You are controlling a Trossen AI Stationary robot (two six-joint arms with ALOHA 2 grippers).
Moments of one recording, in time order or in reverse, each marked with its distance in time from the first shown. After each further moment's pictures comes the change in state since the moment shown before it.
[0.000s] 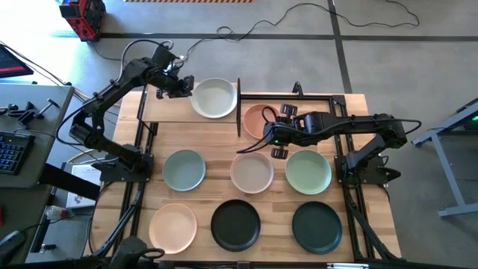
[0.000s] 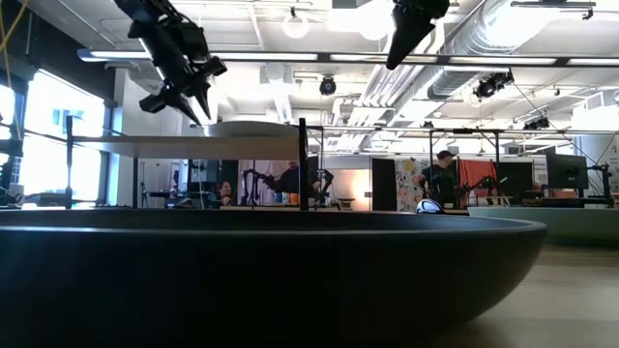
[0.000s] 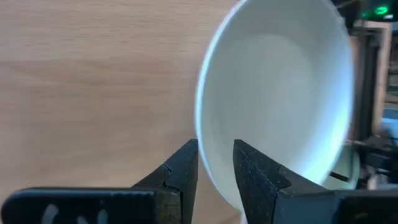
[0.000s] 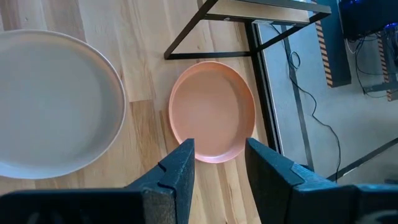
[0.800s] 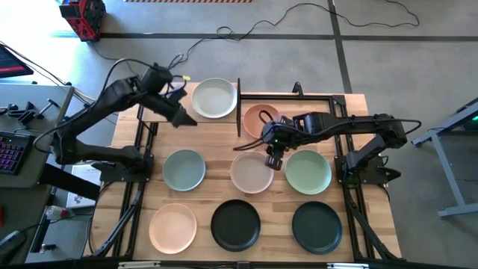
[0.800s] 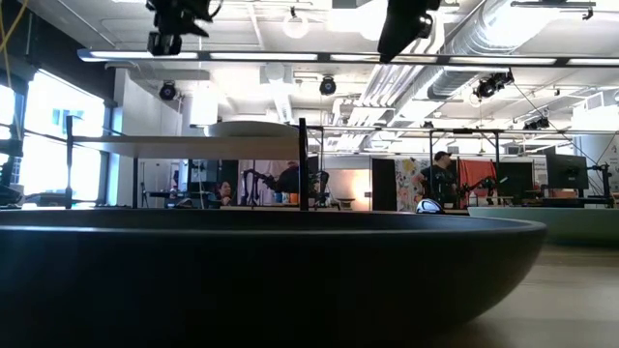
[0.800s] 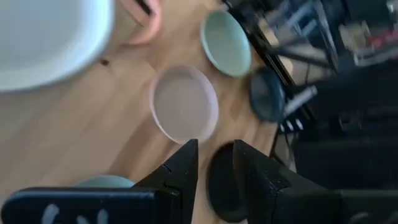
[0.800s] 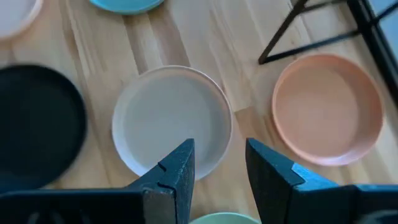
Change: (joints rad) left arm -0.427 -0.295 -0.007 -0.048 0.219 0.196; right arm 0.003 0.000 0.000 0.080 -0.363 0.280
